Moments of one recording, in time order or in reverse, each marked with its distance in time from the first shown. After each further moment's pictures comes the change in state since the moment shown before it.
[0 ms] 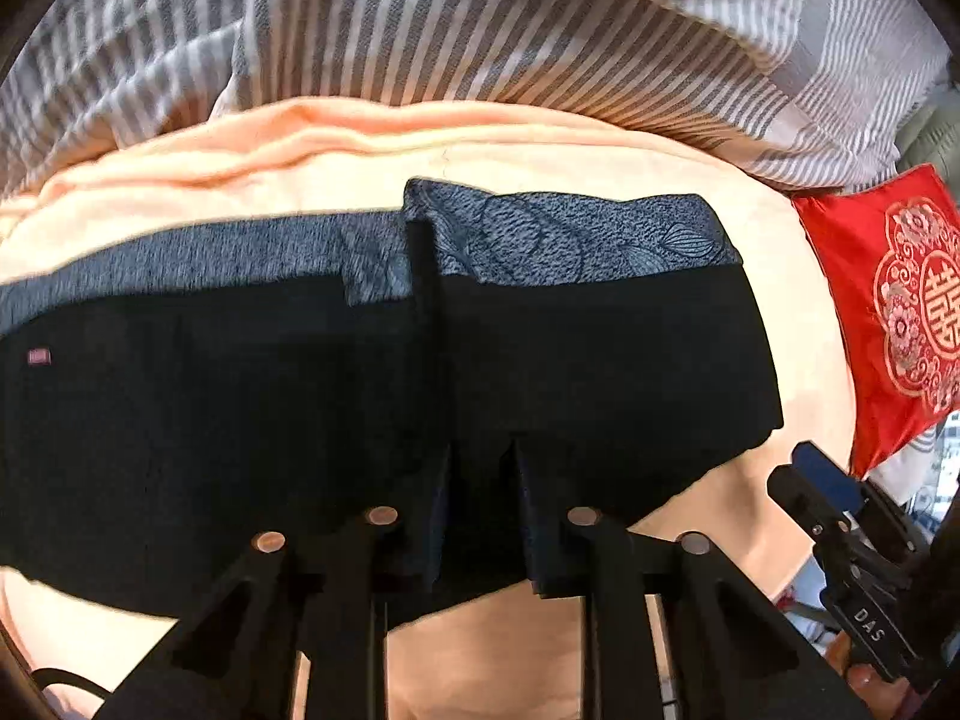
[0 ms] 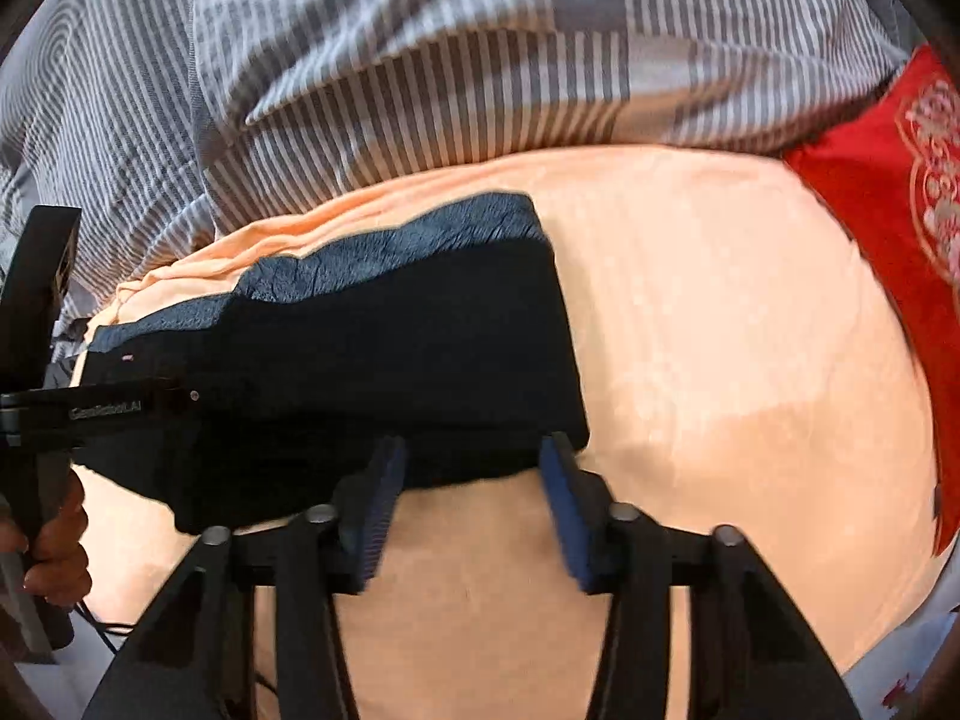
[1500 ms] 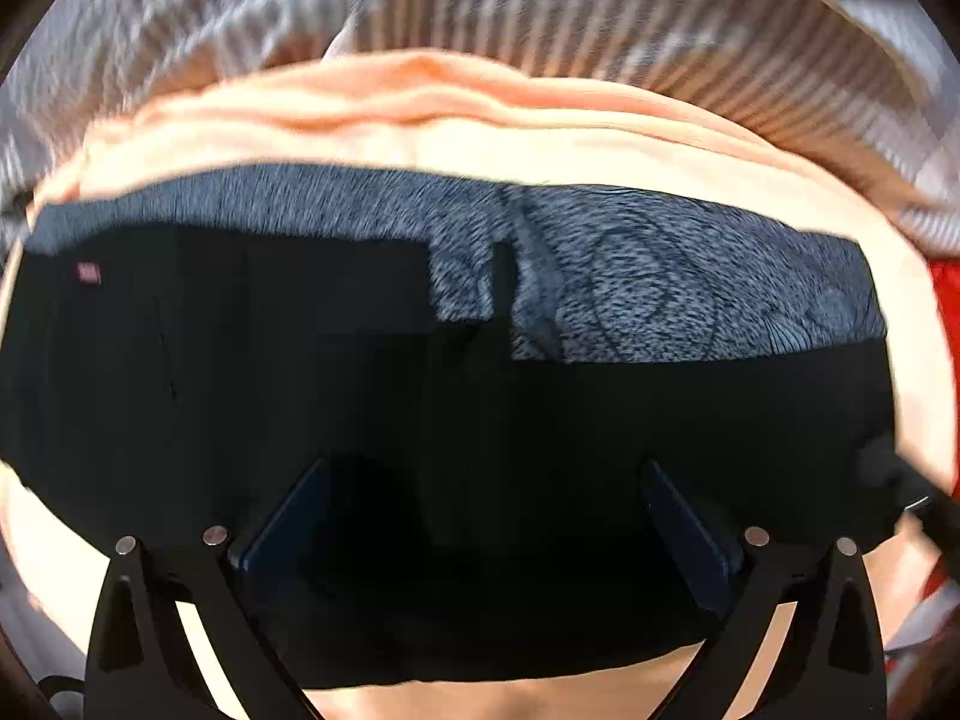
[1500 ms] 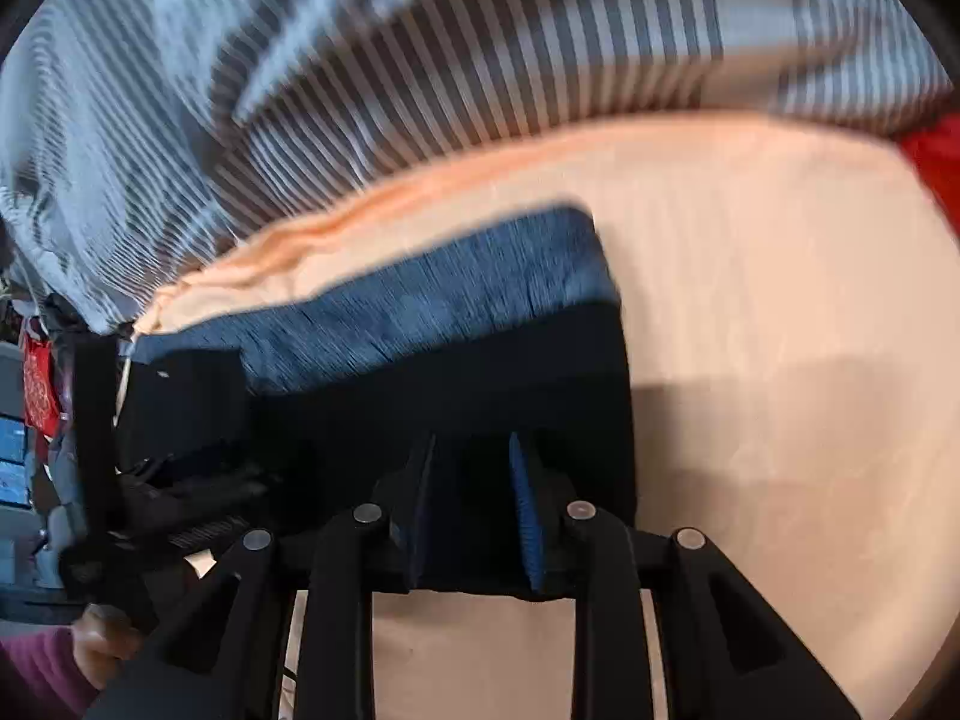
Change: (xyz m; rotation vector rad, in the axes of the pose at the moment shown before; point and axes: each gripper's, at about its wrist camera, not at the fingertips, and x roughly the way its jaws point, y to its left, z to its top) left arm 0.016 0.000 -0.013 -0.216 -0.051 0.261; right arm 0.080 -0.012 0.054 0.009 0.171 0.214
